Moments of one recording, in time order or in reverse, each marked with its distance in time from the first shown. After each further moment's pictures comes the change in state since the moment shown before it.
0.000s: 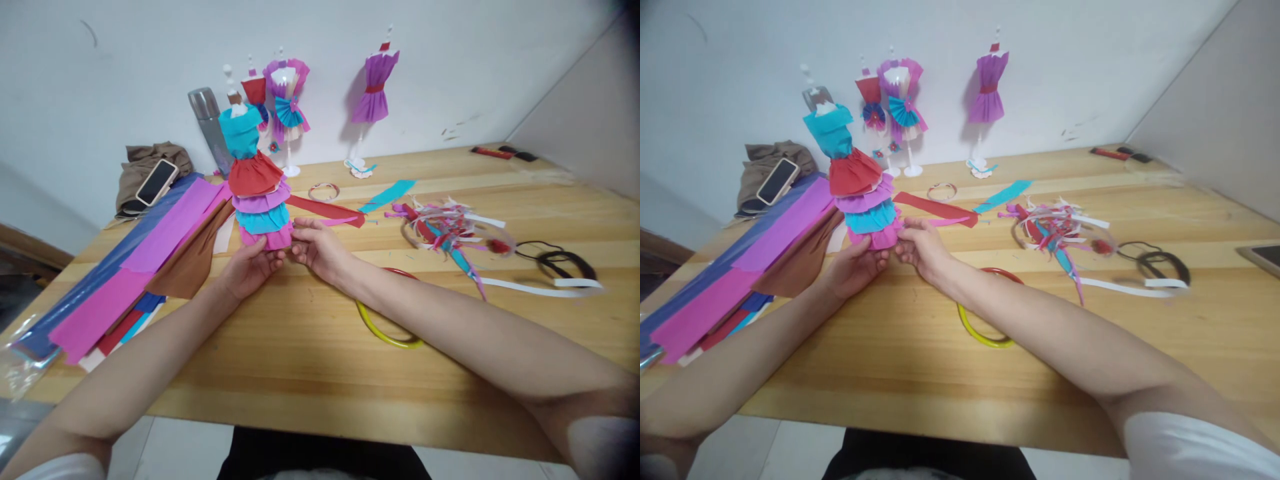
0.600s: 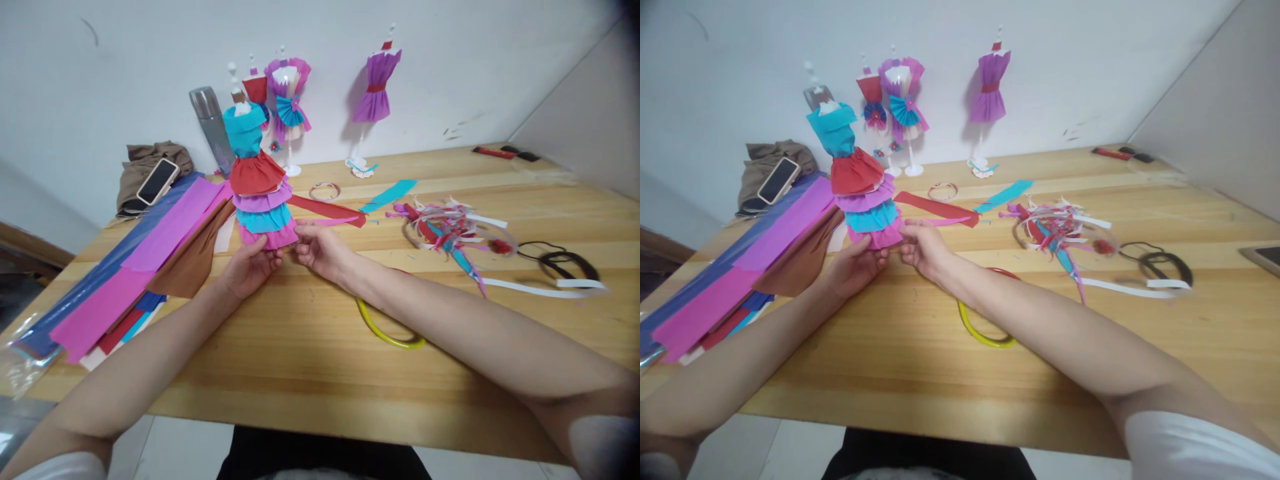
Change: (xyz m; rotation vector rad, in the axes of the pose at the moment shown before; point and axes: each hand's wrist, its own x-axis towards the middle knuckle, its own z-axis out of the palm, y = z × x) left_hand -0.001 0.000 0.002 -0.015 0.028 0.062; right_hand -0.004 -0.007 0.003 0.037 -0.100 0.094
